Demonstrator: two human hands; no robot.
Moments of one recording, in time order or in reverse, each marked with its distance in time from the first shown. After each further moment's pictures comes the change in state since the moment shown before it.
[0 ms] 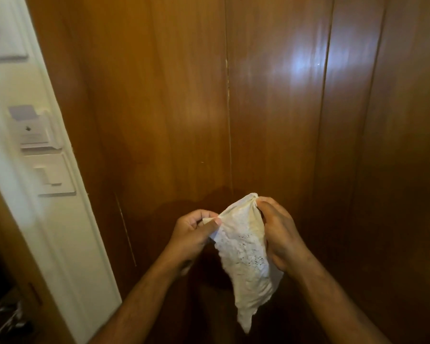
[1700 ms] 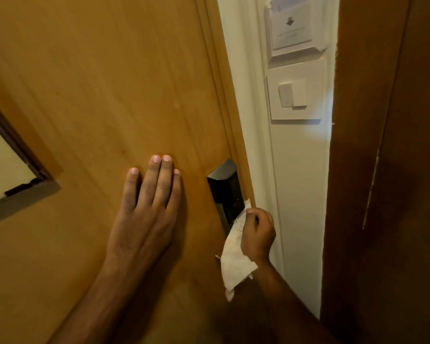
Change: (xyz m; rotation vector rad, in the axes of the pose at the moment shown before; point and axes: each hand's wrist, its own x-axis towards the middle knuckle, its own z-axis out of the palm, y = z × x) left_hand -0.219 0.016 -0.407 2.691 0.686 0.116; right_hand -0.033 0.333 0.439 -0.235 -0.046 0.000
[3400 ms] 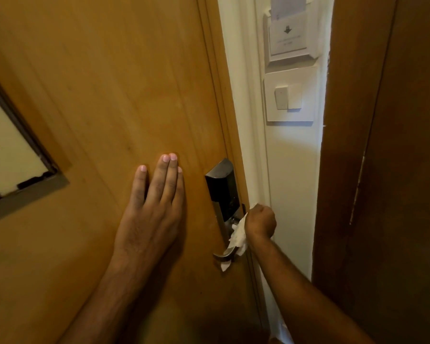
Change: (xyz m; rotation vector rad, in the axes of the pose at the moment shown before) left_hand -0.001 0.003 0.001 -0.024 -0.027 0.035; right_hand 0.047 -0.001 0.011 -0.222 0.101 0.372
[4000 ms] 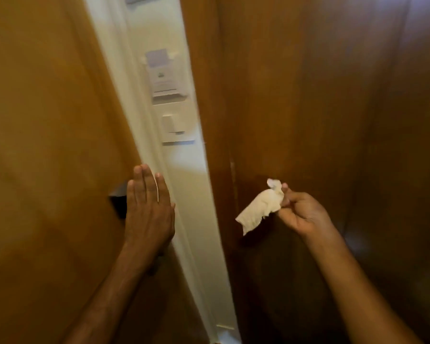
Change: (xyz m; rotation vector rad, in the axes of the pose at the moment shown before) left_hand 0.076 0.119 -0.062 -0.839 0.001 -0.141; right_hand -0.001 -0.052 -0.338 1.052 -0.296 0.180
